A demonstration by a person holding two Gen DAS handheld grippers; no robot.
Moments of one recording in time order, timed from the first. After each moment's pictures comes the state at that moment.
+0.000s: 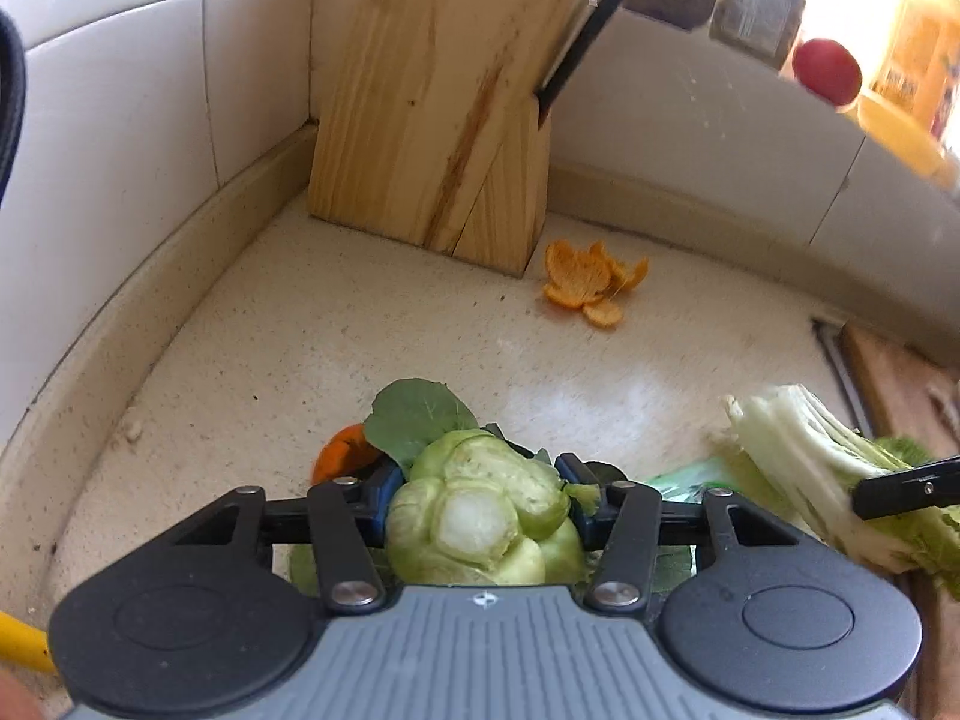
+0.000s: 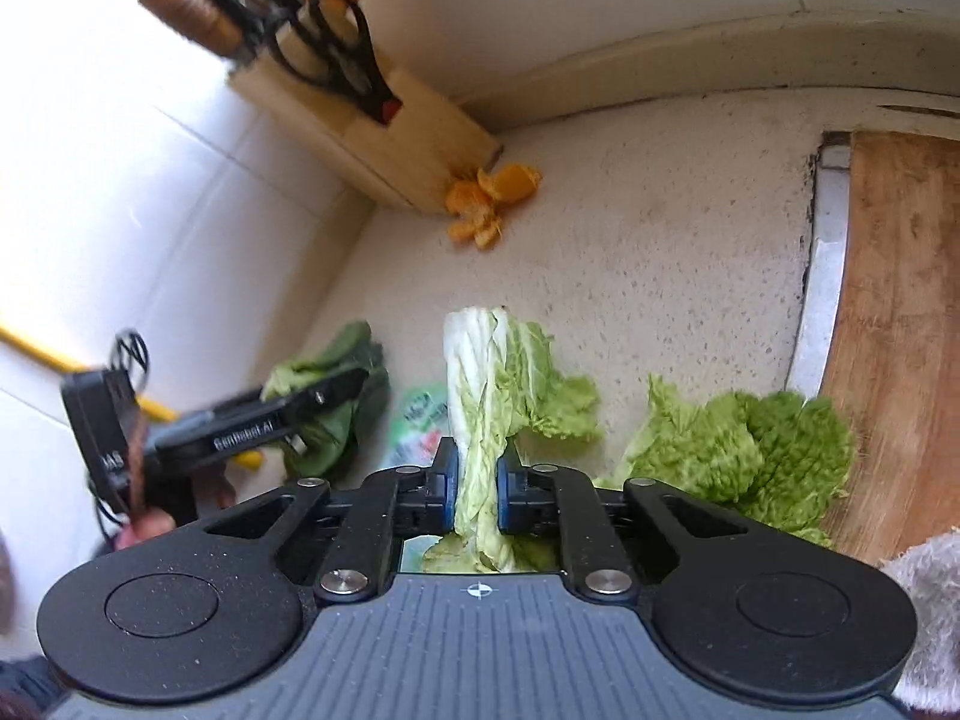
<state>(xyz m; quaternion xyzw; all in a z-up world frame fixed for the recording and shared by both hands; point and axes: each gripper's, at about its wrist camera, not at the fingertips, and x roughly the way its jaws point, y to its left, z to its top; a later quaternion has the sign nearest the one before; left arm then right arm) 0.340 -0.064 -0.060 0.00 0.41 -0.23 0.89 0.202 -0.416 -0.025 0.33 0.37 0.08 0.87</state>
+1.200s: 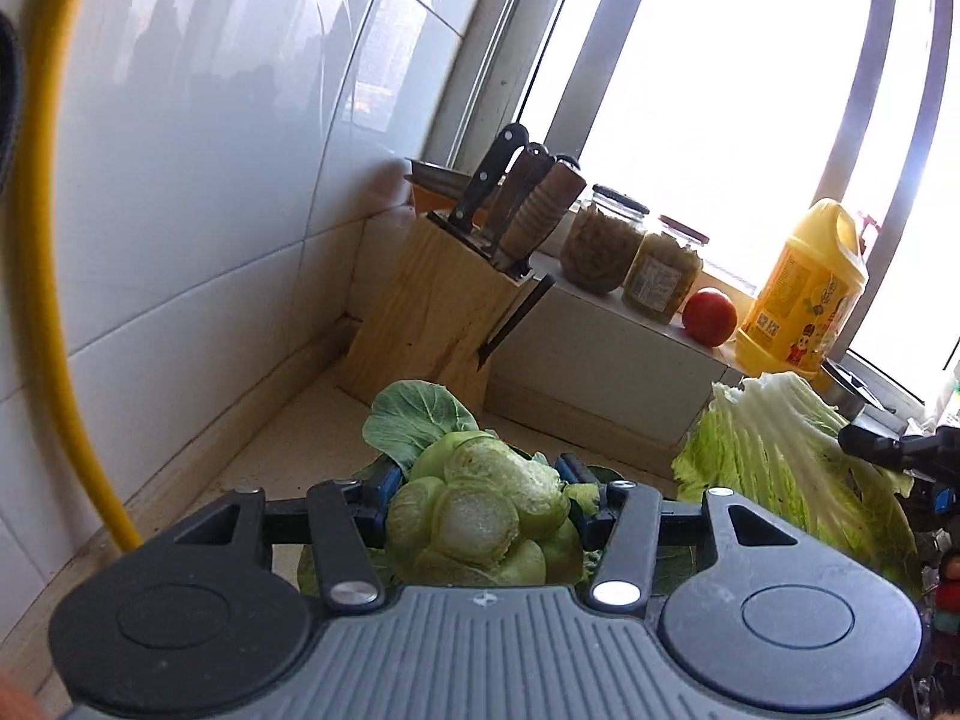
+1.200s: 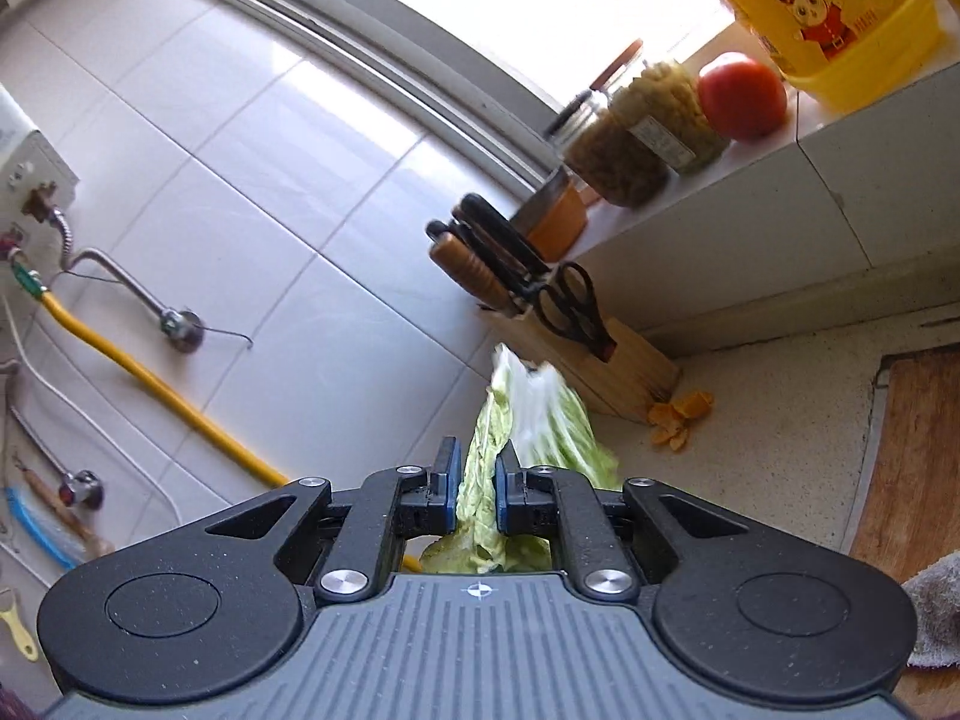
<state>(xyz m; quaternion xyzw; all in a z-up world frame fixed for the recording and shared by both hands) 0.222 -0.001 0.074 -0.12 0.27 -0.21 0.93 0.101 -0.440 0.100 0.37 0.16 0.16 0.90</state>
